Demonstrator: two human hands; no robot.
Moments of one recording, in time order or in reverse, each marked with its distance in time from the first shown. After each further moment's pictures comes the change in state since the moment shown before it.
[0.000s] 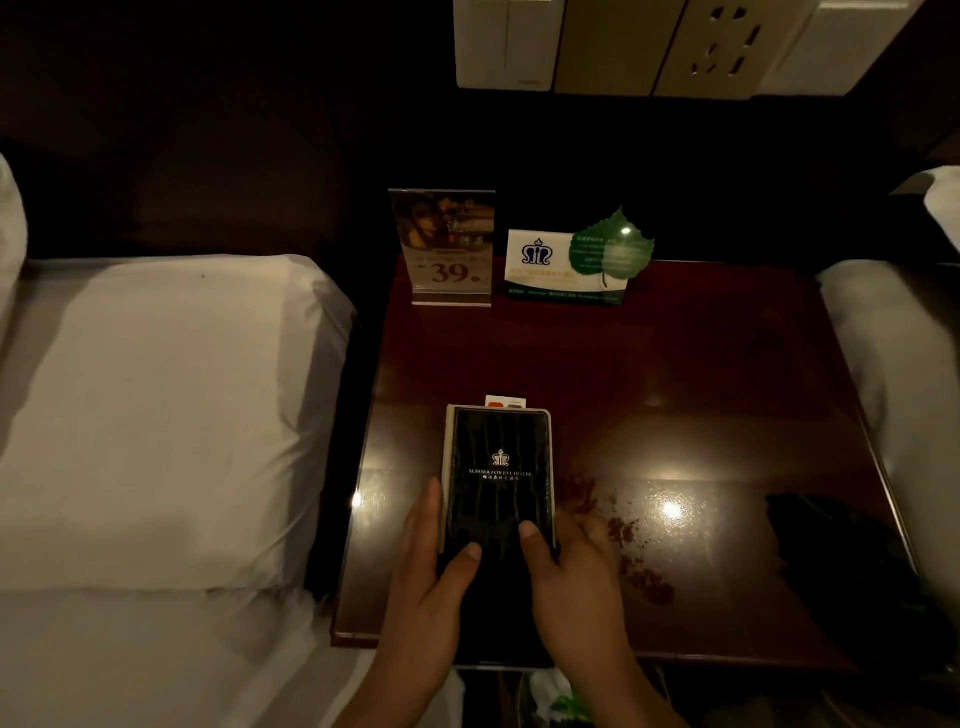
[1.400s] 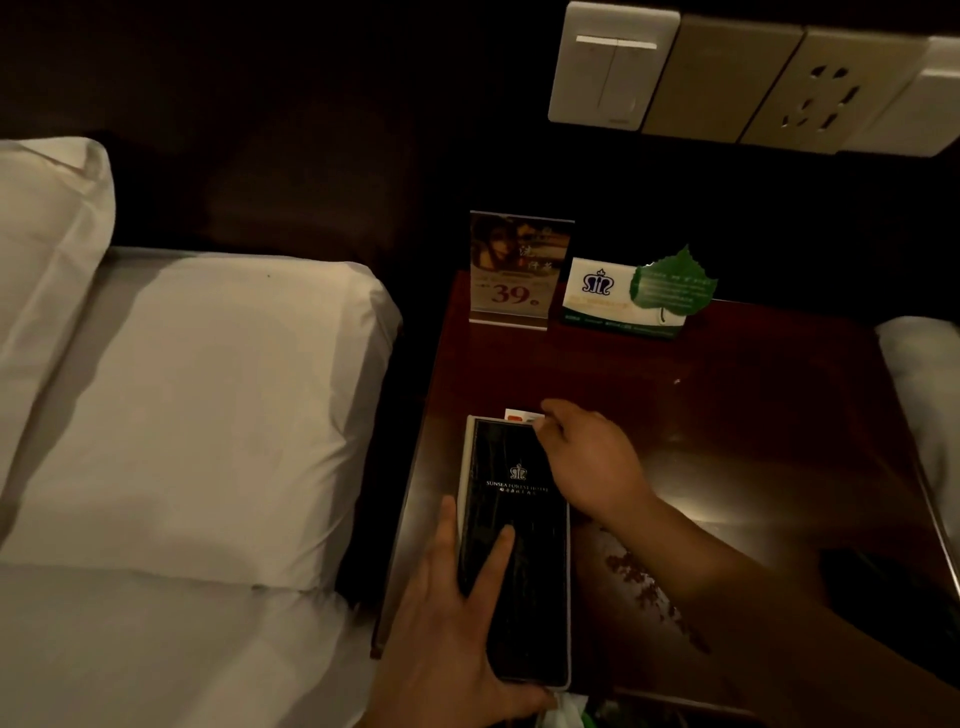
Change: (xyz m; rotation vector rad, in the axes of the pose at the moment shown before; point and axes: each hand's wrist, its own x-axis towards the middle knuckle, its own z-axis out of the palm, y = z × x) left_hand -0.009 -0.020 -0.034 0.852 -0.165 0.344; right_hand 0.102 -0.092 -0.004 -0.360 -0.144 -0.389
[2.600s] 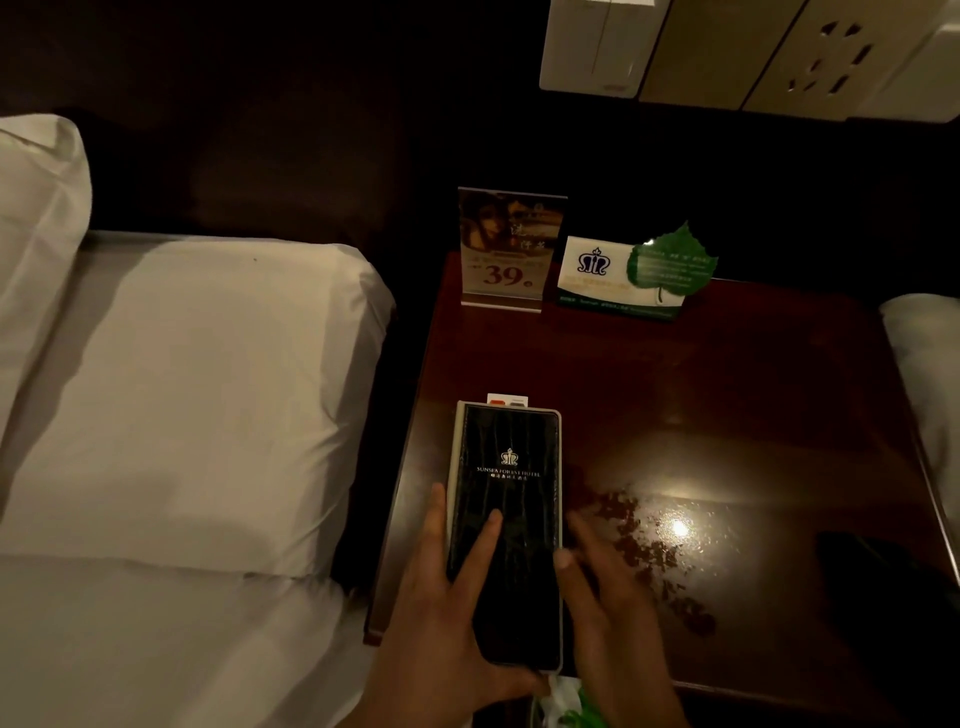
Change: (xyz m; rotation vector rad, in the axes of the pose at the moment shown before) left_hand -0.003 0.001 0.002 -0.205 0.012 -0.009; right_hand -0.140 0.026 0.043 0.580 0.065 0.320
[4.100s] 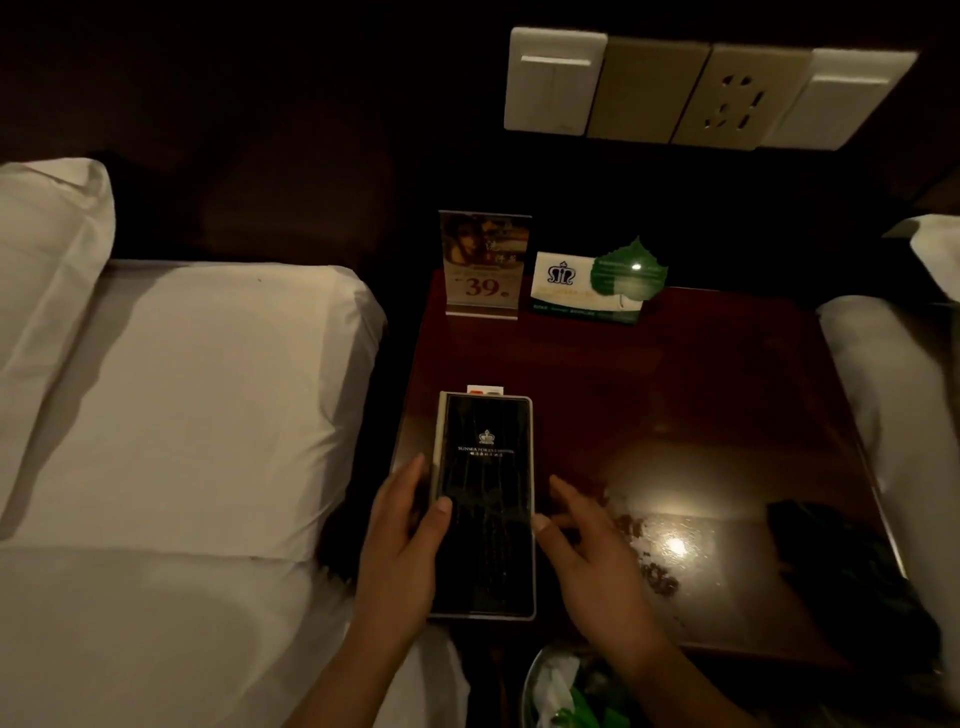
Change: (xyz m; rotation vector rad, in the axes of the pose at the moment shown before) left_hand 0.014 0.019 -0.024 -0.686 0.385 -0.285; right_hand 0.009 0.001 -0.020 -0.095 -0.075 -0.102
